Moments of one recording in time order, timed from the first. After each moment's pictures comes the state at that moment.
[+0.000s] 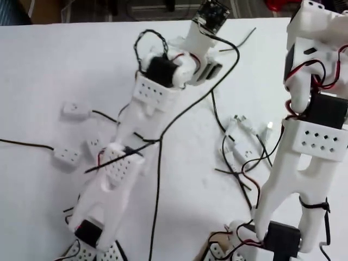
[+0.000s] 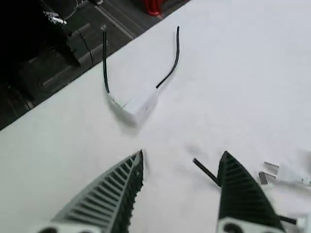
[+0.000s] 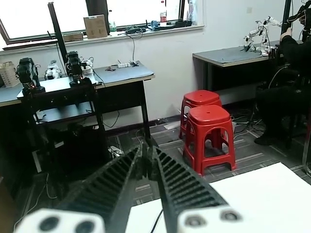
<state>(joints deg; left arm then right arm) 24.0 55.5 -93.3 88.0 -9.1 12.1 -17.8 -13.3 38.9 -5.1</state>
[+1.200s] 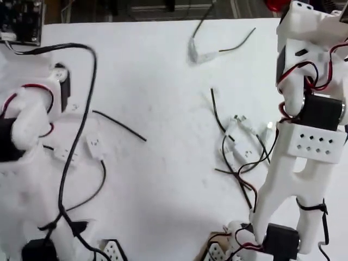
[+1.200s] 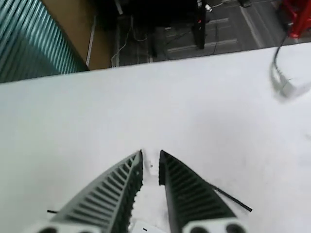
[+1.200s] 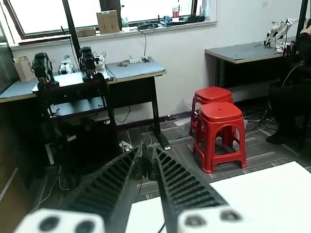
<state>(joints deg) -11.2 -27.2 -14.2 88.6 -8.8 9.2 -18.9 -13.3 41.1 -5.1</state>
